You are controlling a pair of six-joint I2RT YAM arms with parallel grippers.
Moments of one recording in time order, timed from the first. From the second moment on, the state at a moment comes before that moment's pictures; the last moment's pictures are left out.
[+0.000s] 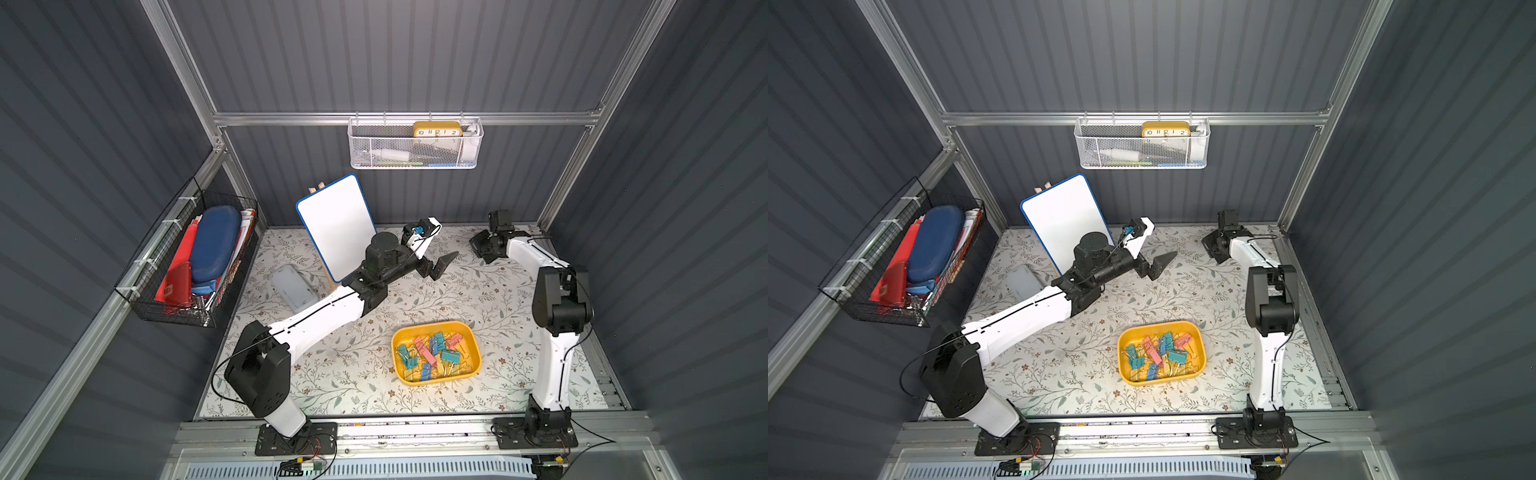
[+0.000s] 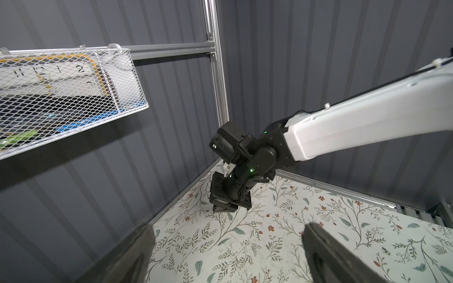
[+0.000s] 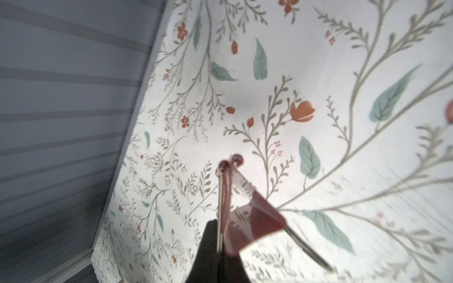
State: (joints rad) left arm -0.75 1.63 1.28 0.34 0.31 0.18; right arm 0.06 2.12 1.71 -0.47 -0.15 1.02
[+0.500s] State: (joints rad) left arm -0.75 1.57 1.22 0.35 0.18 0.14; right arm 0.50 1.38 1.12 -0.72 -0.08 0.78
